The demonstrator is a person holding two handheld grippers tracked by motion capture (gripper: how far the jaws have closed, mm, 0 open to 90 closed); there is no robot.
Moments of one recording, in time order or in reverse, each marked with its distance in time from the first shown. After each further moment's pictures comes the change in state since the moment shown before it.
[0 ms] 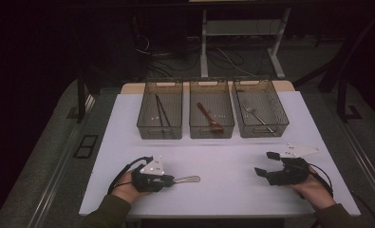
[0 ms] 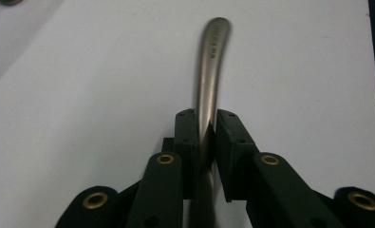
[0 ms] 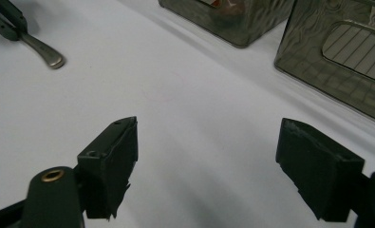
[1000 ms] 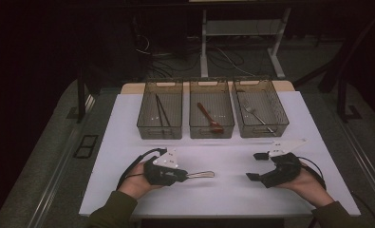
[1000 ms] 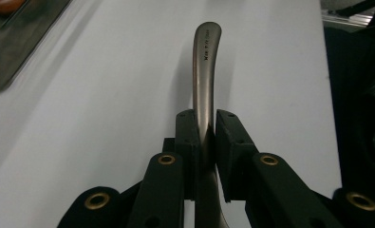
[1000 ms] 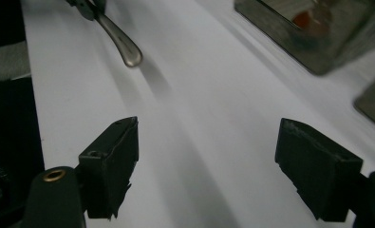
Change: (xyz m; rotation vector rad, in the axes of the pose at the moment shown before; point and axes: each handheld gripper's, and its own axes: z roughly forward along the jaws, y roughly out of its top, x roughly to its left) left arm -0.005 0.060 0.007 -0.014 -0.069 0.087; right arm 0.020 0.038 0.007 0.090 0.210 -0.156
